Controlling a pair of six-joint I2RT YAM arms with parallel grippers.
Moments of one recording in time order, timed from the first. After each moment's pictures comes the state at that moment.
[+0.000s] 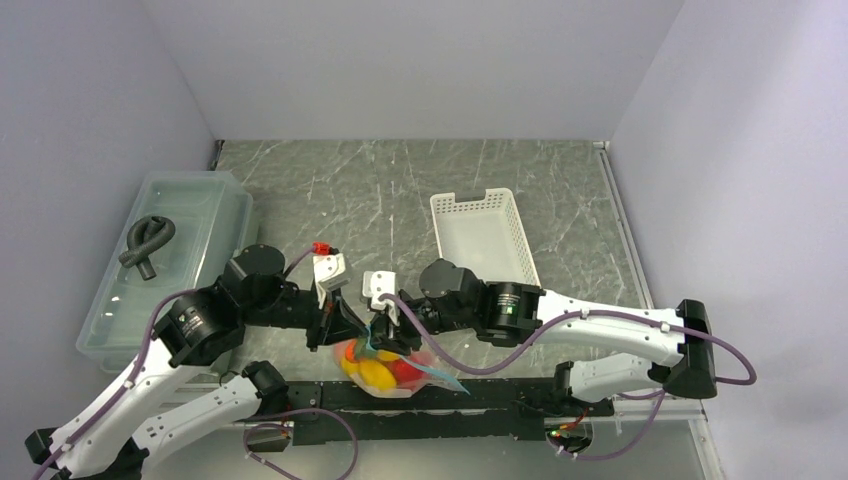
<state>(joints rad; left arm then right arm) -0.81 0.67 1.00 -0.81 0.61 -0.11 1.31 1.24 1.09 -0.25 -0.27 -0.07</state>
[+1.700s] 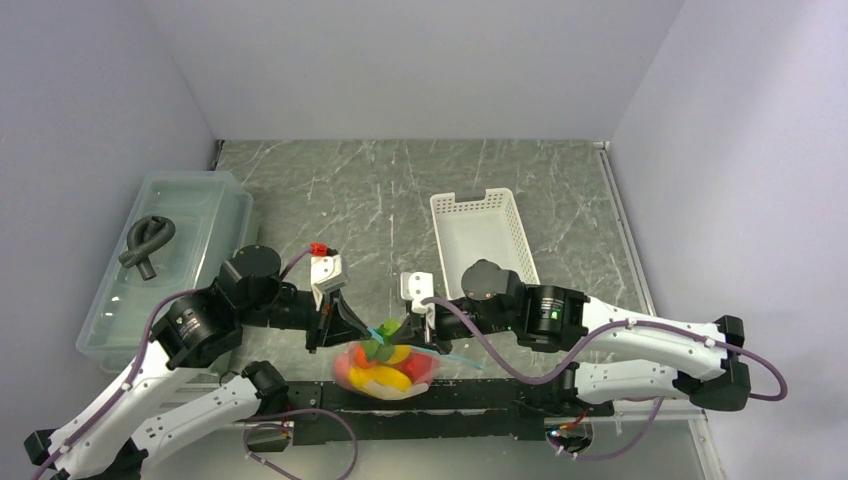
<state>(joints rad) -0.81 0.66 1.00 -0.76 0.66 -0.12 1.31 1.03 1.03 -0.33 -0.28 -0.08</state>
